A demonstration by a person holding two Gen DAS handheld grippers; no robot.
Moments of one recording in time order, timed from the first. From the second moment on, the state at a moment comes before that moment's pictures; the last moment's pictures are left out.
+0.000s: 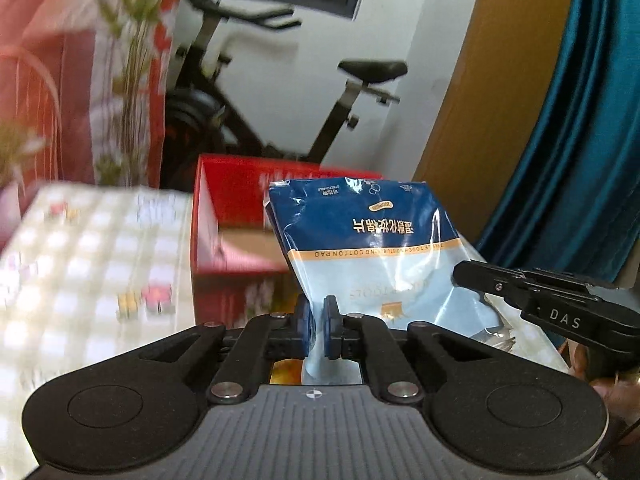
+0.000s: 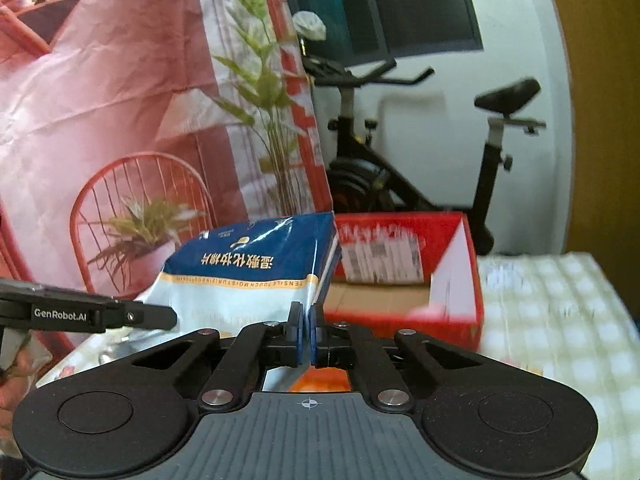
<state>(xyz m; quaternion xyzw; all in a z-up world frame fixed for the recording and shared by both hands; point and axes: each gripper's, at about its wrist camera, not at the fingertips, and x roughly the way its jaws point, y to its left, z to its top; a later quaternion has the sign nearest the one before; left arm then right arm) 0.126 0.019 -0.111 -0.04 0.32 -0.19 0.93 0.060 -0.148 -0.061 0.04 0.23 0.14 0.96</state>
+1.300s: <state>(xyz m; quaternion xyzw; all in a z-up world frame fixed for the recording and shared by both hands) 0.288 -0.004 -0.150 0.03 0.39 -0.16 0.90 0.228 -0.162 -0.122 0.00 0.32 0.09 0.94</state>
